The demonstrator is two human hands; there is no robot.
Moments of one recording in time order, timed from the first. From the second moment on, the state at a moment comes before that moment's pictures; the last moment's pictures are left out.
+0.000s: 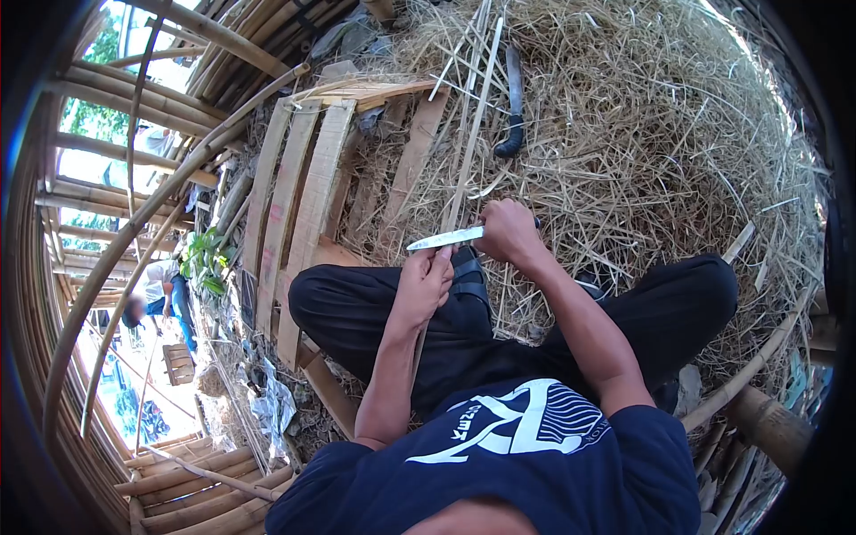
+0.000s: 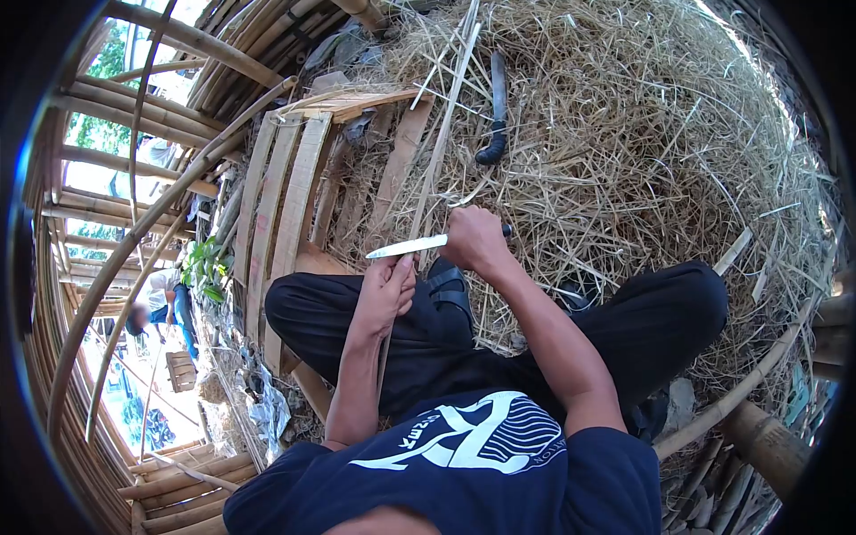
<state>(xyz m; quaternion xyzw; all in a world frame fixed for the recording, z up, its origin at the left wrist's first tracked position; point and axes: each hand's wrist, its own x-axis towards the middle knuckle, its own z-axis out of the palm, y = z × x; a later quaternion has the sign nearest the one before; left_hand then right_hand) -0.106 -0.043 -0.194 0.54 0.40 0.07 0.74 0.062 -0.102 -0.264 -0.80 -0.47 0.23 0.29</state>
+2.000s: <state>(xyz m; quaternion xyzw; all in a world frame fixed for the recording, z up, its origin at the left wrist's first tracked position) -0.103 -0.045 -0.194 0.87 0.33 0.20 0.32 0.032 -0.107 -0.254 -0.77 -0.47 0.28 0.32</state>
